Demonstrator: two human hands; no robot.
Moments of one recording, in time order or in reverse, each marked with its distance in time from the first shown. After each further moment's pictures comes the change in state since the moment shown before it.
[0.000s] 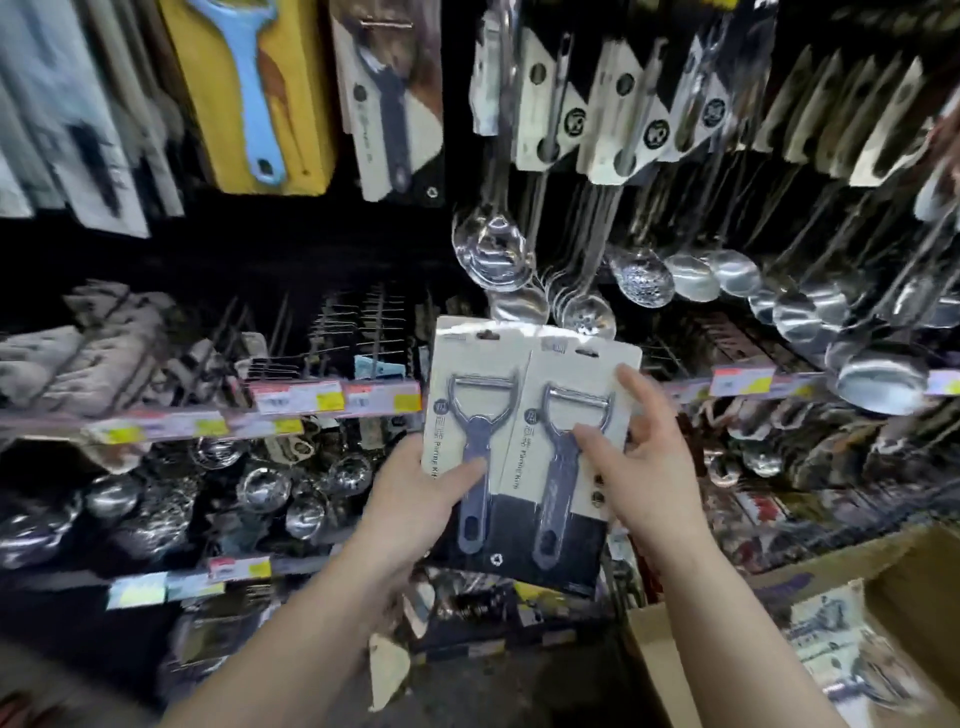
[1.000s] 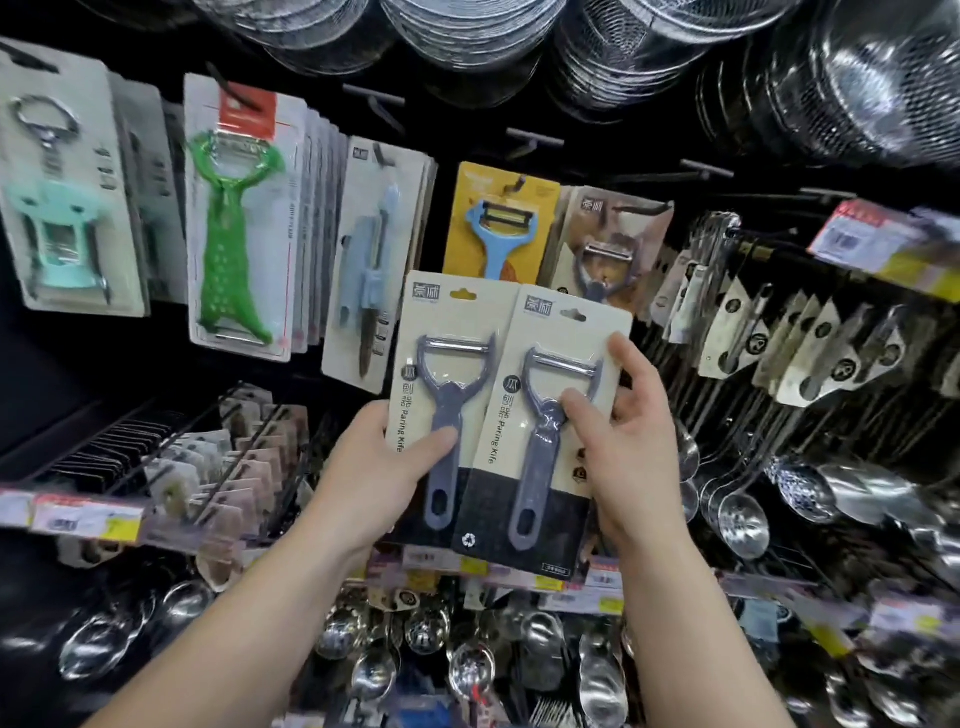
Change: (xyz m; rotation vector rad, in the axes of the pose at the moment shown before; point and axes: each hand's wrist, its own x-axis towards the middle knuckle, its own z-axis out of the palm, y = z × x) left_hand 0.051 0.100 -0.212 -0.060 0.289 0.296; right_hand 0.057 -0.171 0.184 0.342 -0.103 -0.310
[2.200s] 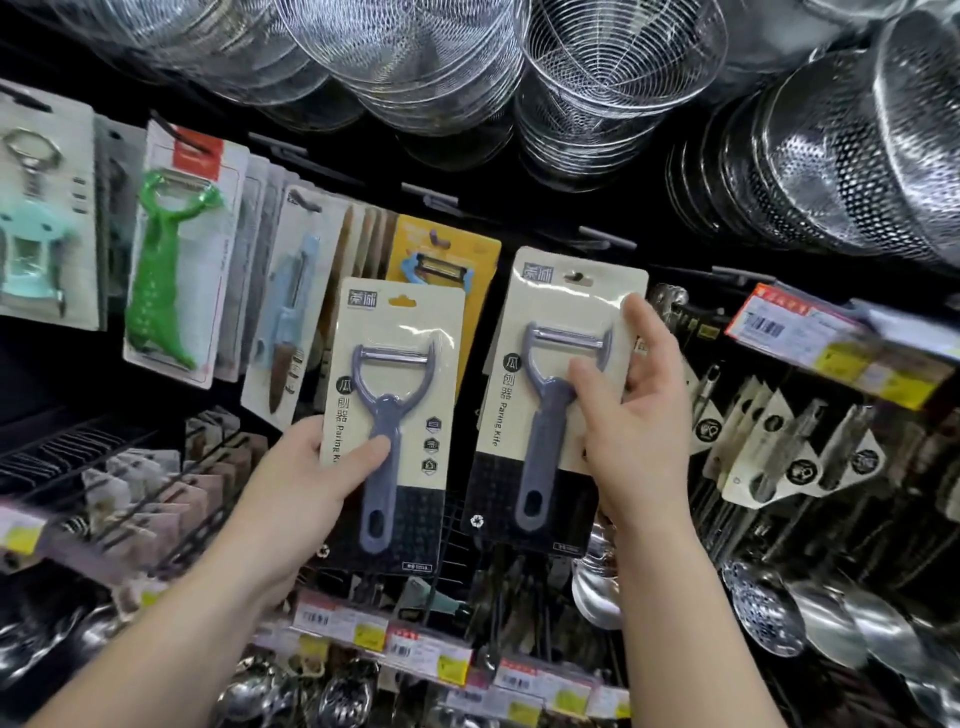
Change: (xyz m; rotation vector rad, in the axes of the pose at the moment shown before) left_hand 0.005 0.032 0.056 -0.145 0.178 0.051; right_hand 0.087 -0.037 -0.064 0.061 -0.097 -0.291
